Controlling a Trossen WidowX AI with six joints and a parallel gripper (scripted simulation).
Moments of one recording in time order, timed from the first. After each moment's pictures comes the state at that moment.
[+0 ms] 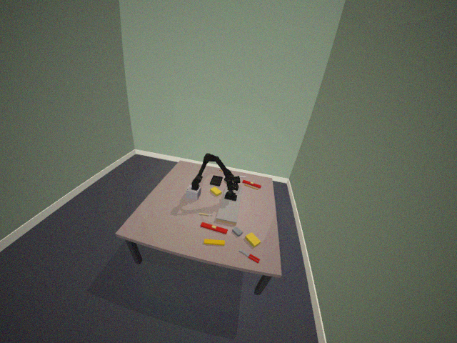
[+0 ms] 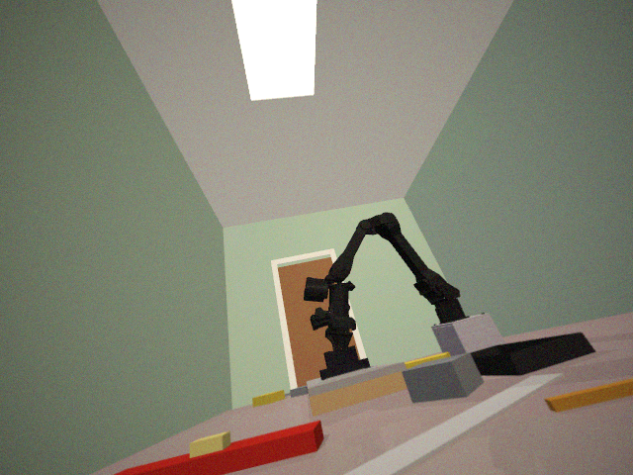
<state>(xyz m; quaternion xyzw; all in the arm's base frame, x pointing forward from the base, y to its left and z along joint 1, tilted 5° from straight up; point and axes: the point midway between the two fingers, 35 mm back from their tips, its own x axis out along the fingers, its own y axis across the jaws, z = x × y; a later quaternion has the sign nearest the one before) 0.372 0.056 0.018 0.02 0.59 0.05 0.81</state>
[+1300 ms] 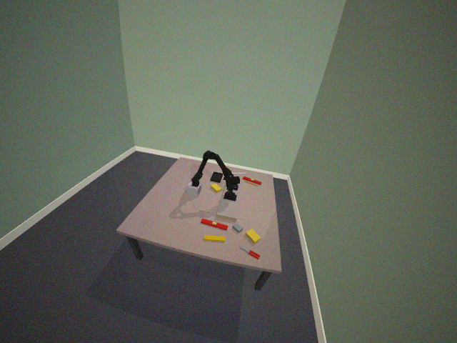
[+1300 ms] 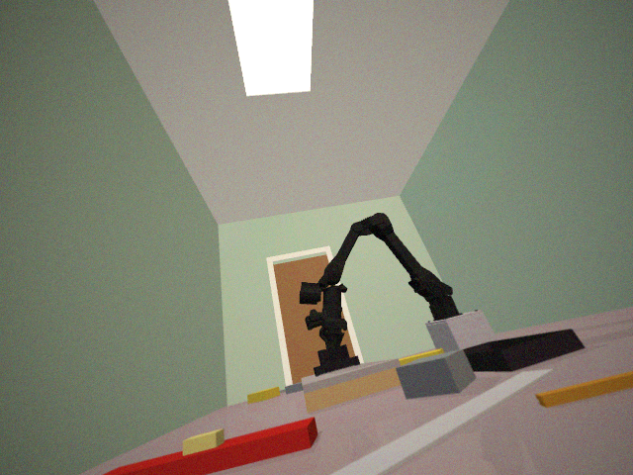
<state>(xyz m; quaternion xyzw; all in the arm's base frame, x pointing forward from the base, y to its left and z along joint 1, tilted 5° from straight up) 0.374 0.000 0.012 0.02 0.59 0.04 0.81</state>
